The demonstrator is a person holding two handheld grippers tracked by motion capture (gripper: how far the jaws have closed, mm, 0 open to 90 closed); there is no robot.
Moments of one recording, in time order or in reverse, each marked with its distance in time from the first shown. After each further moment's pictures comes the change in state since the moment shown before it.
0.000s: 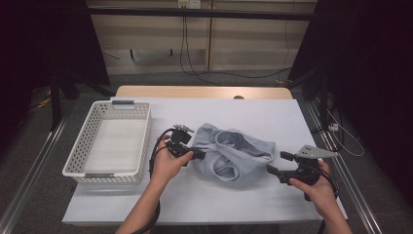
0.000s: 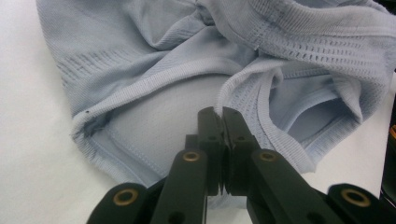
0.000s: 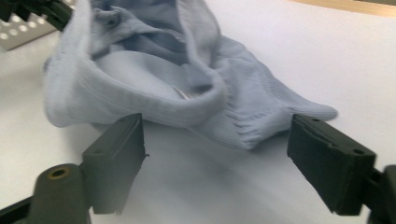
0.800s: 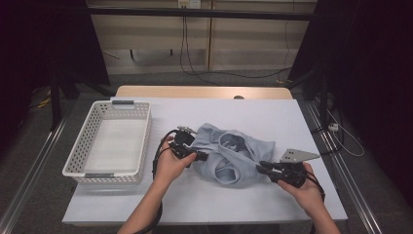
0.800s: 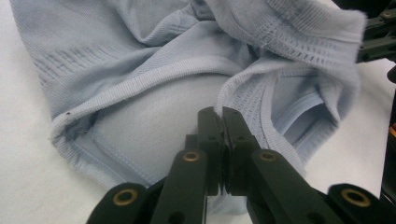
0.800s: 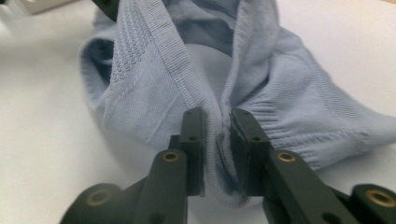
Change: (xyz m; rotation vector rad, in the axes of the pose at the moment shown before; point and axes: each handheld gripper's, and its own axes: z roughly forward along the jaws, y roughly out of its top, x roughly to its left) left arm -0.003 0.000 0.008 0.016 -0.010 0.004; right arm 0.025 0.002 0.022 0.069 0.072 -0.108
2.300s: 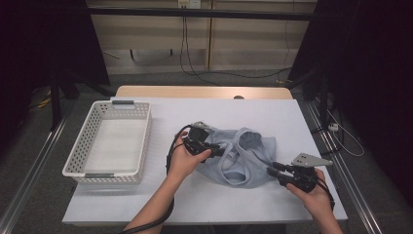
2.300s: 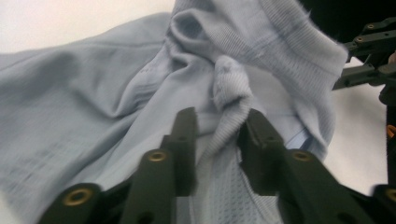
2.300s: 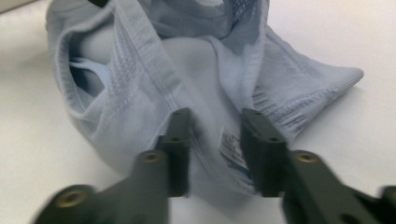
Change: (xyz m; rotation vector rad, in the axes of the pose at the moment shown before) left arm -0.018 0.026 0.028 -0.096 -0.038 0.121; right arm -0.007 -0.020 -0.021 -0.009 -0.120 0.086
